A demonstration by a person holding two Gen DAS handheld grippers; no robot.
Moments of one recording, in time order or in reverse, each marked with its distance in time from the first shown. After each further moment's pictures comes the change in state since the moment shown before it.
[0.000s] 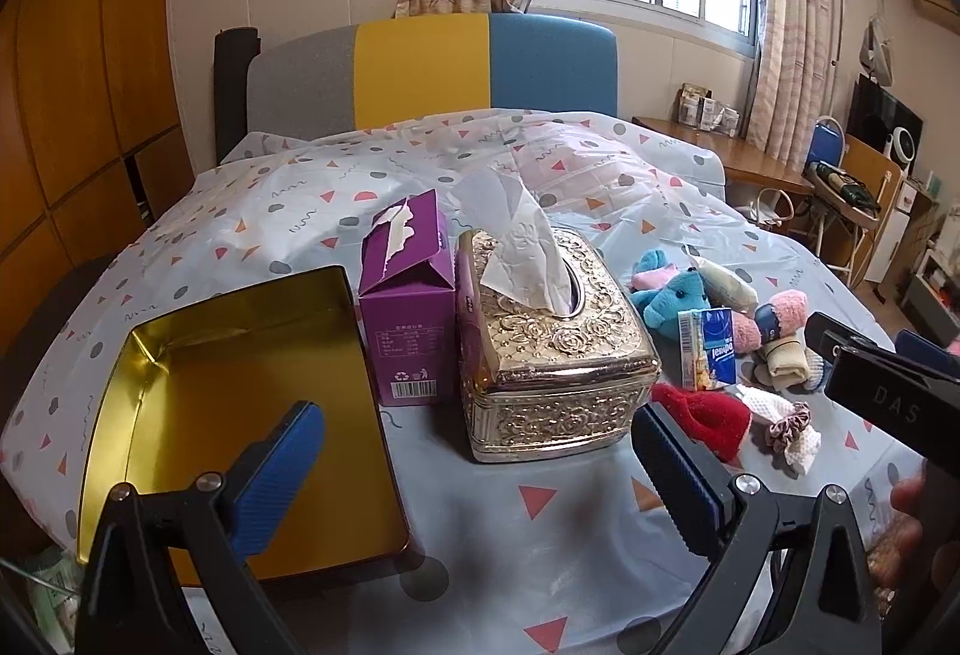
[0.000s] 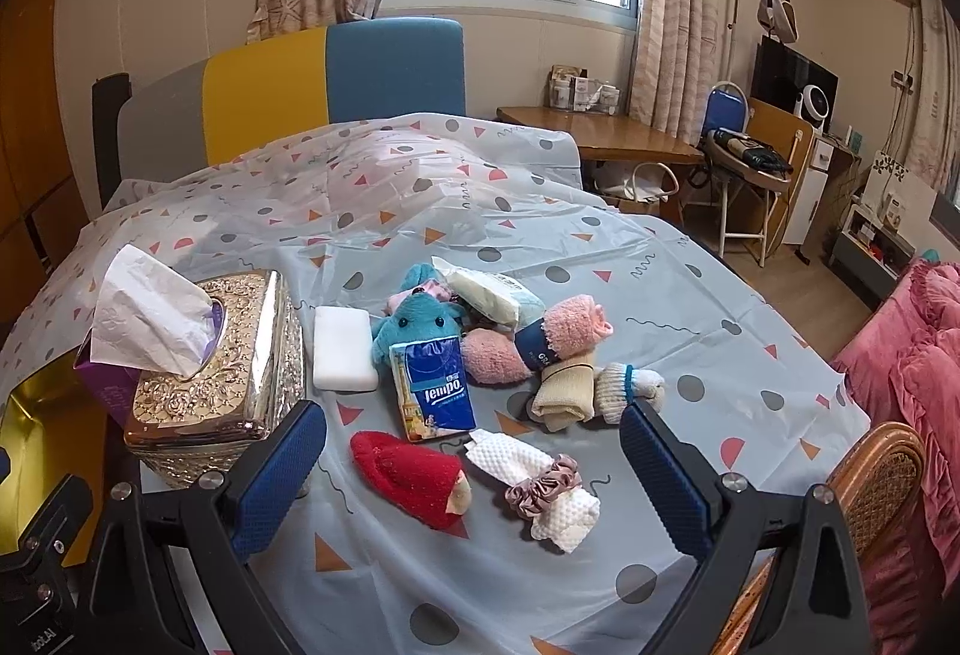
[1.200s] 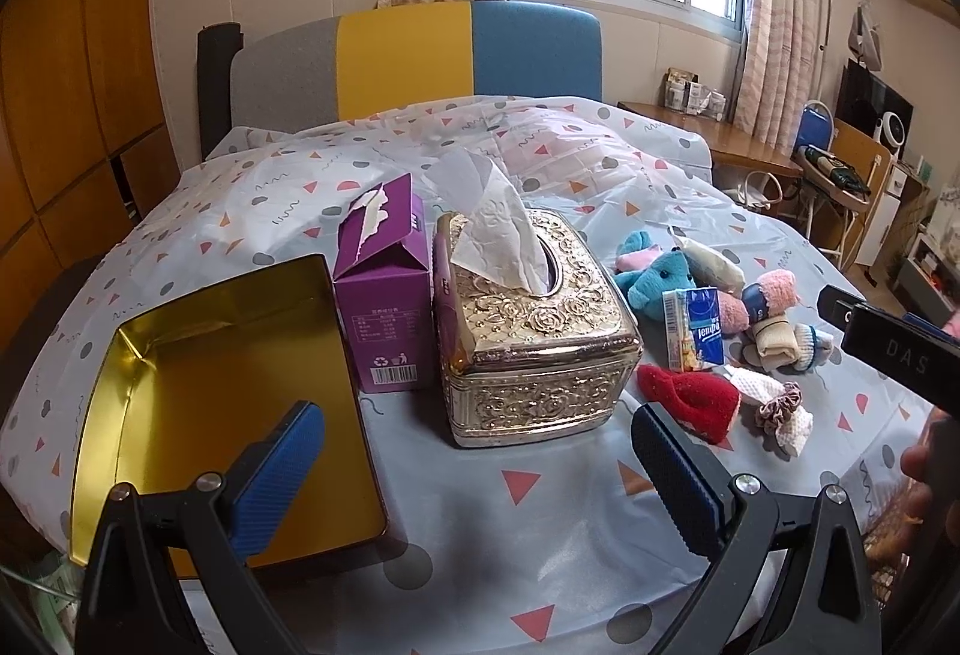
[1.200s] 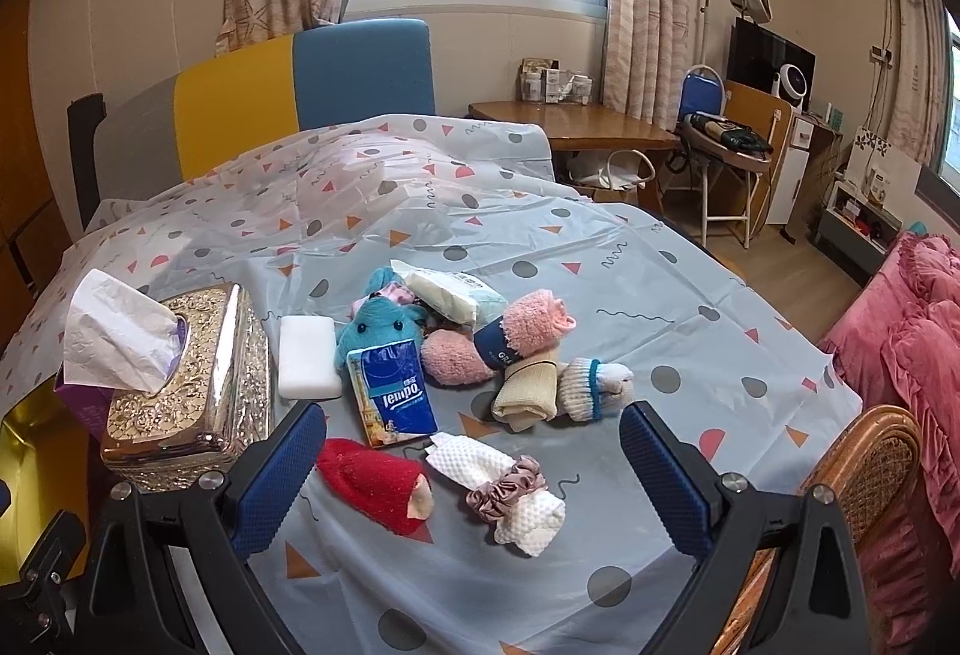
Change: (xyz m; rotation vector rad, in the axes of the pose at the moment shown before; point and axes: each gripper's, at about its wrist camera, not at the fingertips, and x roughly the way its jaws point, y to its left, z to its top) left arm 0.003 -0.008 -0.003 0.026 0.033 -0.028; right arm 0.006 -0.027 0.001 0.060 0.006 -0.033
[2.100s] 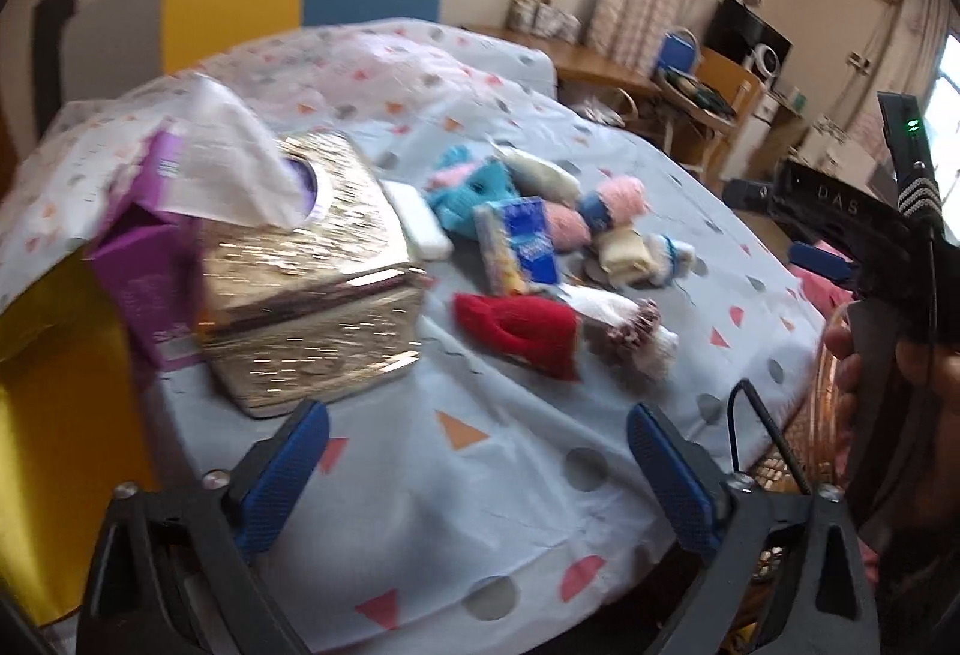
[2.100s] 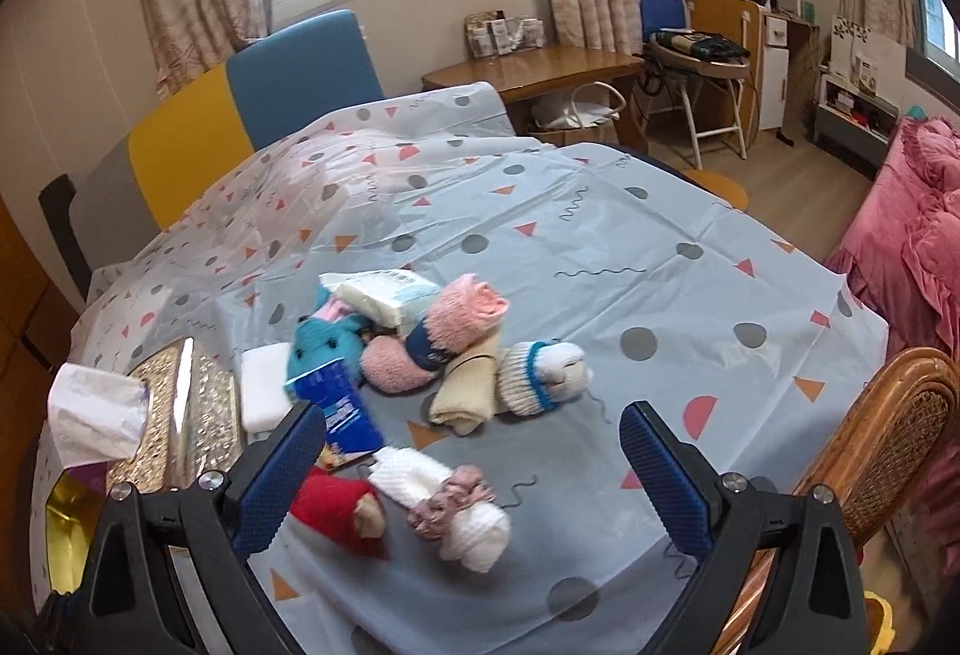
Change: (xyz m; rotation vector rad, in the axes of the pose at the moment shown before) left arm 0.036 -0.064 -0.004 0.129 0.206 -0.390; right arm 0.035 -0.090 0.016 0.244 0.104 0.064
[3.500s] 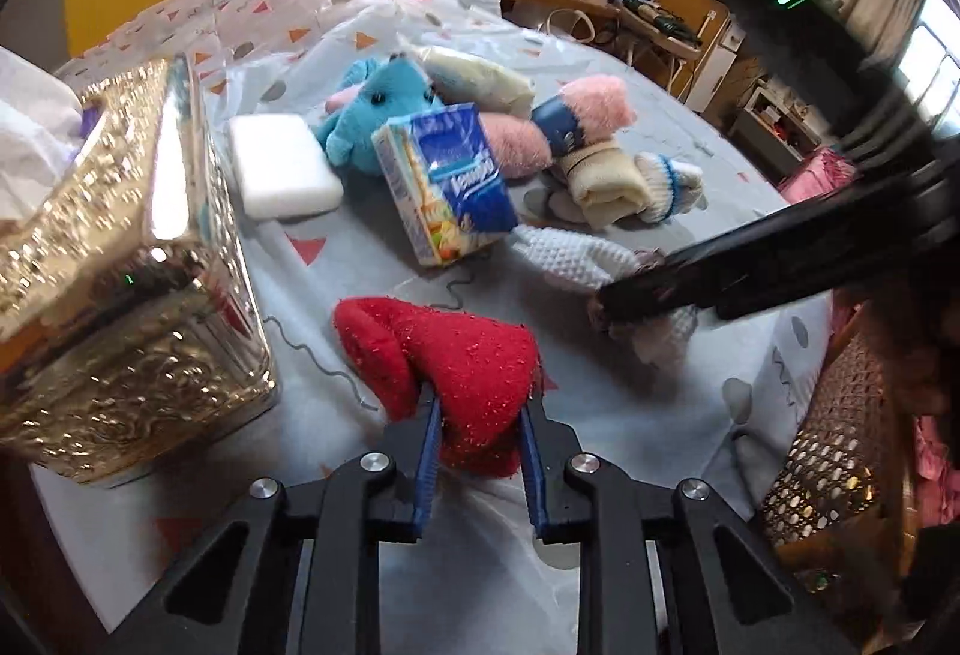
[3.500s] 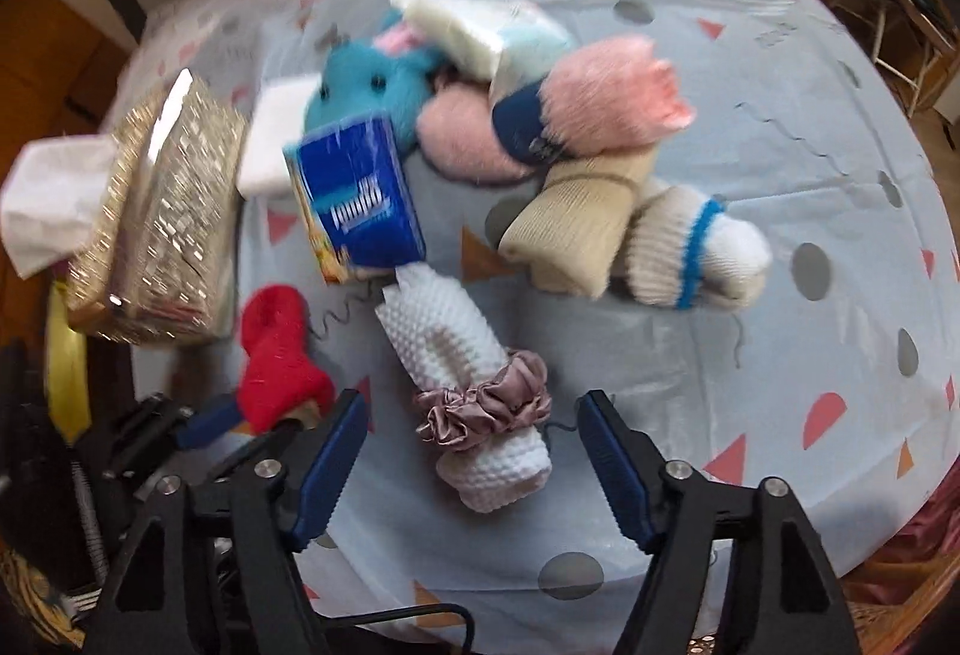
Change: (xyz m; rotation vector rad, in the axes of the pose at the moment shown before) left arm 0.097 -0.024 0.006 0.099 0.126 -0.077; right arm 0.128 0.046 -0.025 -0.415 0.688 0.148
